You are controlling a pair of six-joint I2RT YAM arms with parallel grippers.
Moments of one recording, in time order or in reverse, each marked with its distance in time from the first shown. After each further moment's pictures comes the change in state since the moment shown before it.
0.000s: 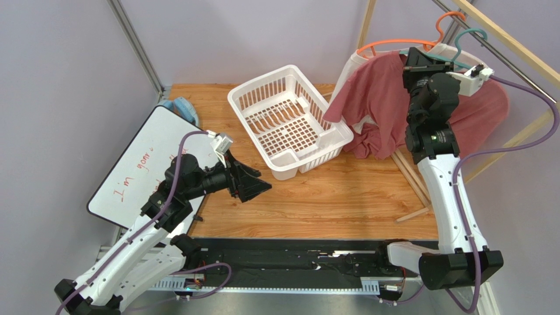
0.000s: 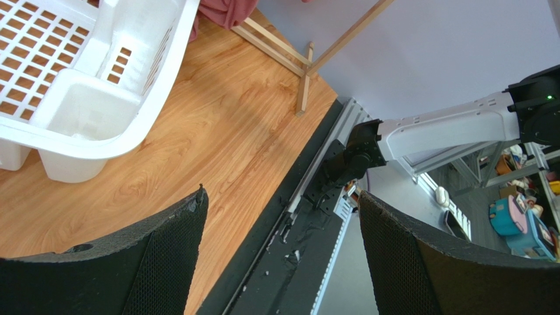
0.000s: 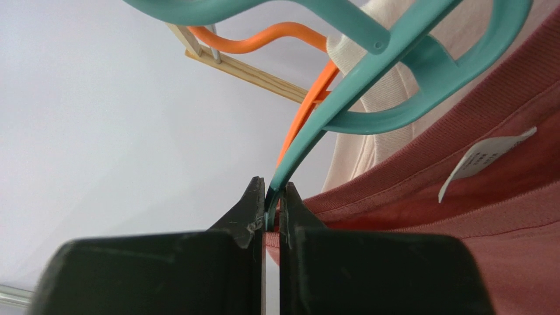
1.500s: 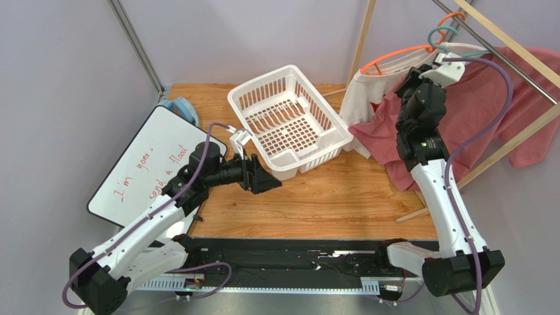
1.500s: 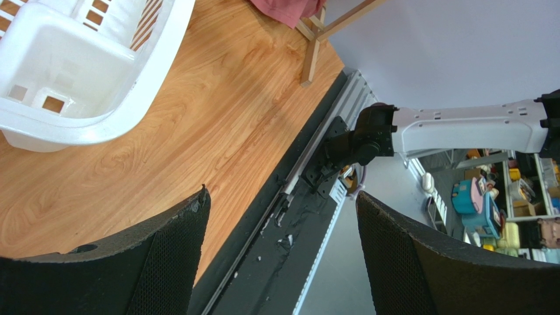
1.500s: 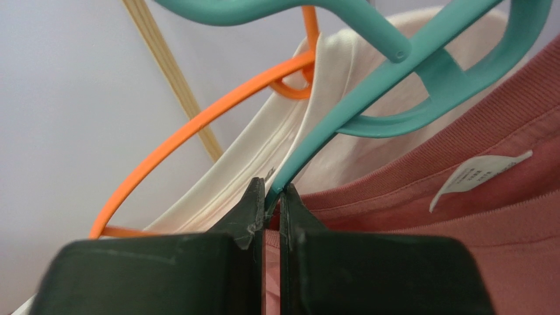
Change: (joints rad) left arm 0.000 0.221 0.015 0.043 0.054 -0.050; right arm 0.061 -0.030 -0.123 0.121 0.122 -0.968
